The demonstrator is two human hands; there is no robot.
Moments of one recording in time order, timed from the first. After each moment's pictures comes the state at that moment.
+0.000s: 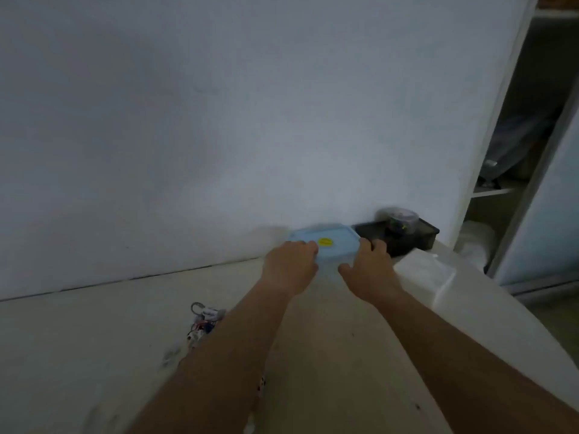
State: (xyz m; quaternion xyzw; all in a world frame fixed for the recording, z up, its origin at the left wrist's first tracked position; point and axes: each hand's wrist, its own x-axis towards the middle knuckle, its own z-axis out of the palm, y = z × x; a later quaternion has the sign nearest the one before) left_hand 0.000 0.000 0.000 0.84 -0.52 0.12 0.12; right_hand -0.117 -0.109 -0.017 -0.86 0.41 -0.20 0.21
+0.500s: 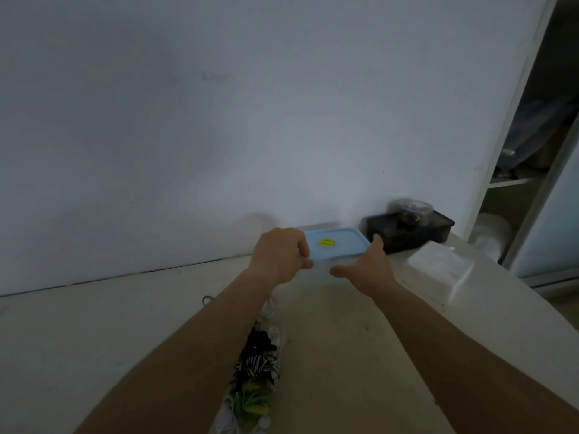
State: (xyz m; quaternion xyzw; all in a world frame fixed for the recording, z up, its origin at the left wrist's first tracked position) left_hand 0.029 0.029 0.013 0.85 -0.48 0.06 0.20; right_hand -0.099 -0.103 -0.034 -0.77 0.41 -0.25 0.41
